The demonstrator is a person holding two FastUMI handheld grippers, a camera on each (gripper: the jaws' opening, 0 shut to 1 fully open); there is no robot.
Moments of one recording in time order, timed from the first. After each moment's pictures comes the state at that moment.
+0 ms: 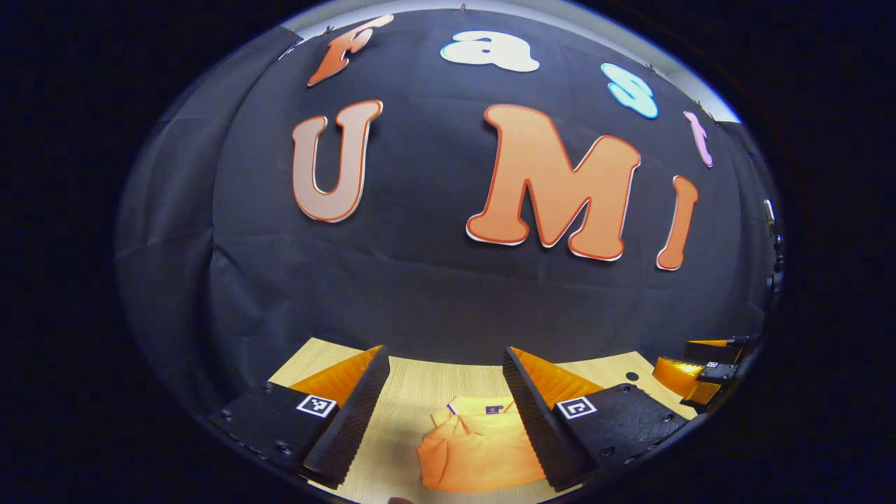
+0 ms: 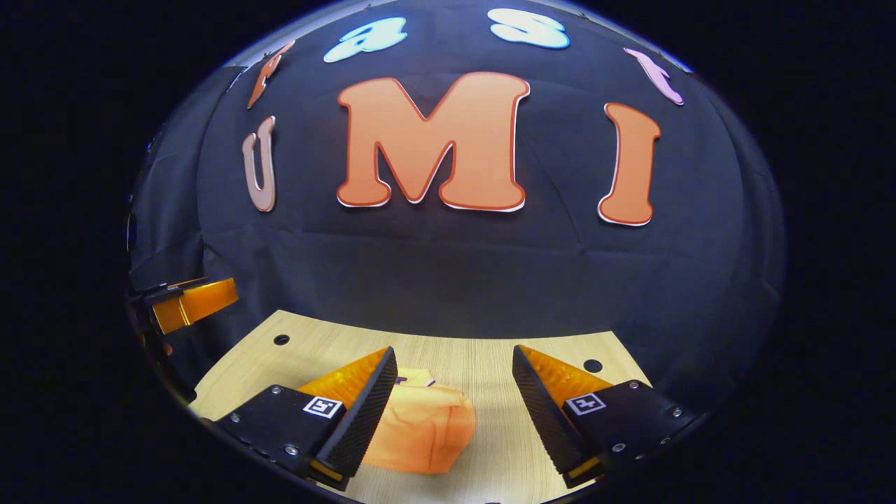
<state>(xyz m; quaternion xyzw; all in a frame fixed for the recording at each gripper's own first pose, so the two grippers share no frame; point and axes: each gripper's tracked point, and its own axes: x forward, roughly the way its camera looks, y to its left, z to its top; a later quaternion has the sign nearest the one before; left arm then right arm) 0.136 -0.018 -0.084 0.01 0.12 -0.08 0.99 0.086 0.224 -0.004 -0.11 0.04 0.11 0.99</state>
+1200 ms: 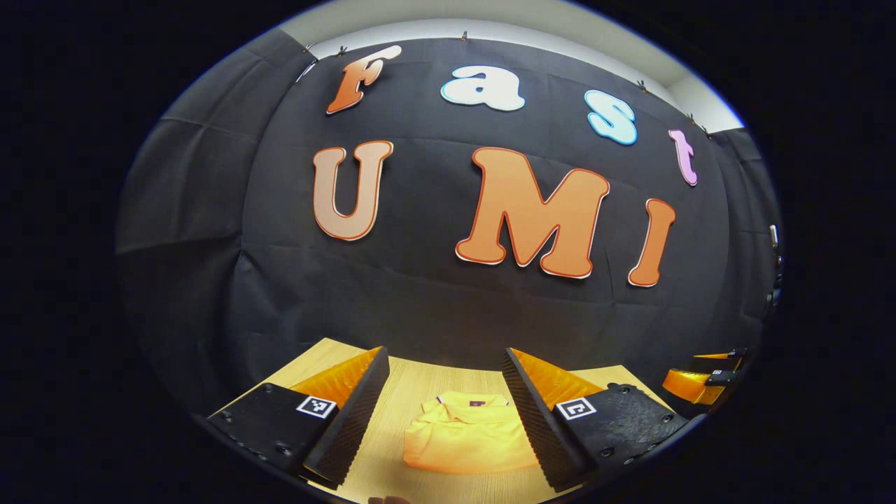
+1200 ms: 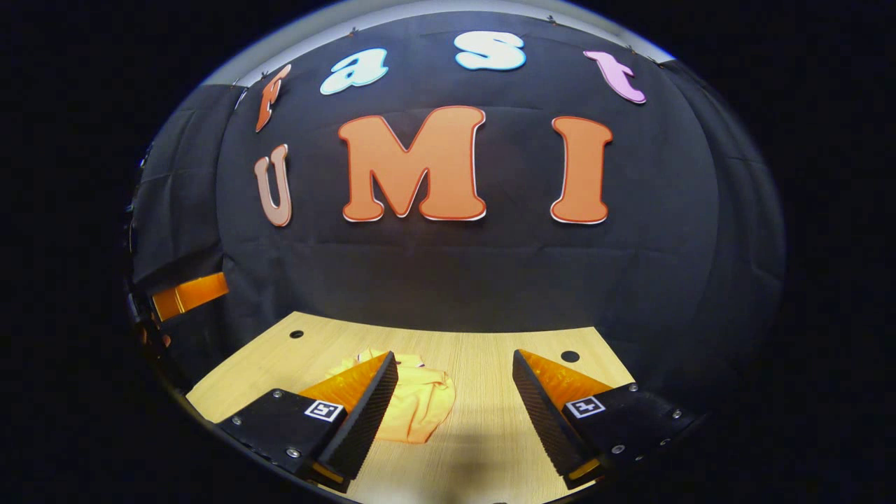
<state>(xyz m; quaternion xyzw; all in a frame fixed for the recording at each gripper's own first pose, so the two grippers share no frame) 0.054 -0.050 -0.078 -0.01 0.08 -0.04 1.00 0.038 0.151 -0.011 -0.09 0.03 0.14 0.99</state>
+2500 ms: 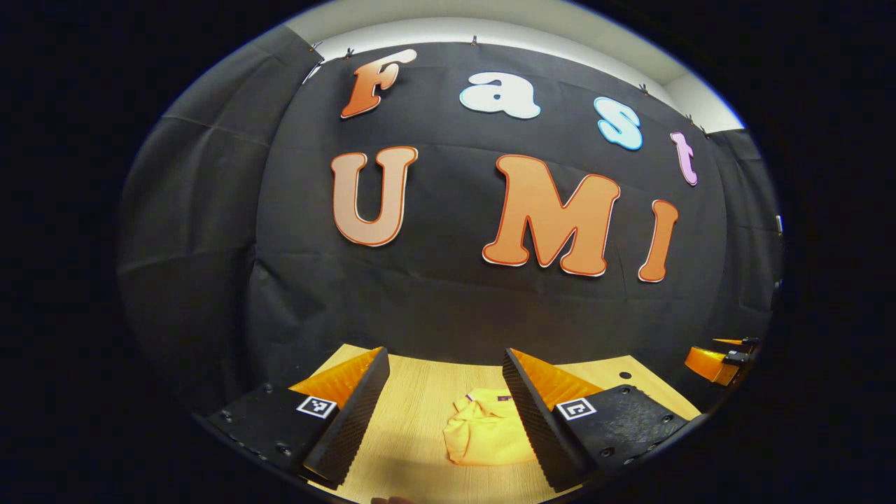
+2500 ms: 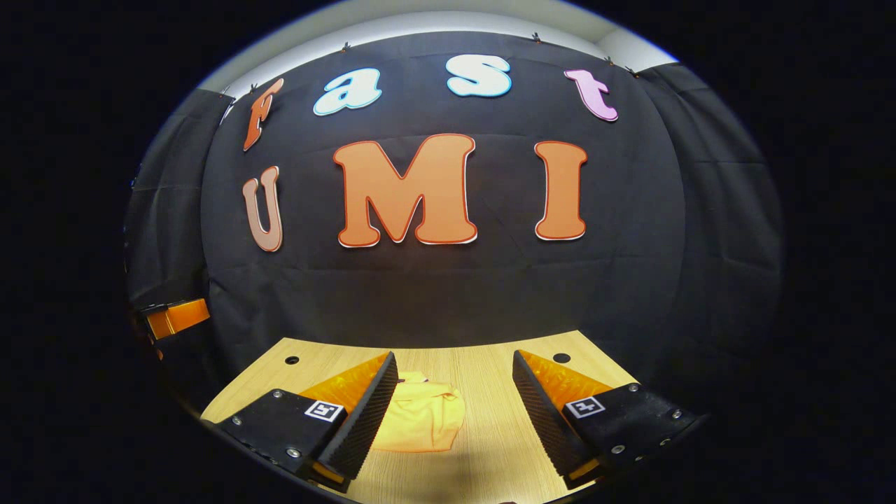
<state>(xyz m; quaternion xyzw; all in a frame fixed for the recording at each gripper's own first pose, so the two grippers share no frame) 0.040 0.035 -0.053 0.01 0.09 -0.05 0.99 -0.019 0.181 0.003 -0.06 -0.02 0.05 1.00</state>
